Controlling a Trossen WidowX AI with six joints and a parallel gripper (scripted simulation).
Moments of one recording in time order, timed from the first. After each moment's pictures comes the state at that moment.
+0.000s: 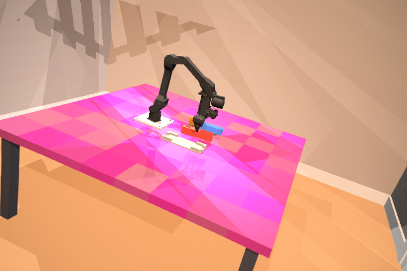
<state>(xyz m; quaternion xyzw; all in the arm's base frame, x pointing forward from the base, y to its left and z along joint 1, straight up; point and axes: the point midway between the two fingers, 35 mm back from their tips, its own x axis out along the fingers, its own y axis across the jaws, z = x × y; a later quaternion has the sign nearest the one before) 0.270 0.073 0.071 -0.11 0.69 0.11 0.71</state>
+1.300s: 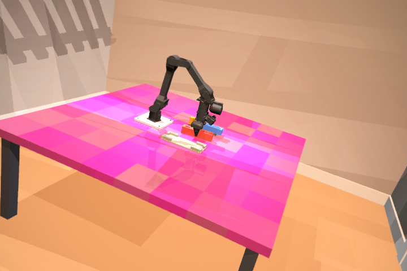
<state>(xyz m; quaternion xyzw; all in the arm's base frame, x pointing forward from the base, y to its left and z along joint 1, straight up) 0.268 0.072 0.034 -0.11 0.69 0.11 0.71</state>
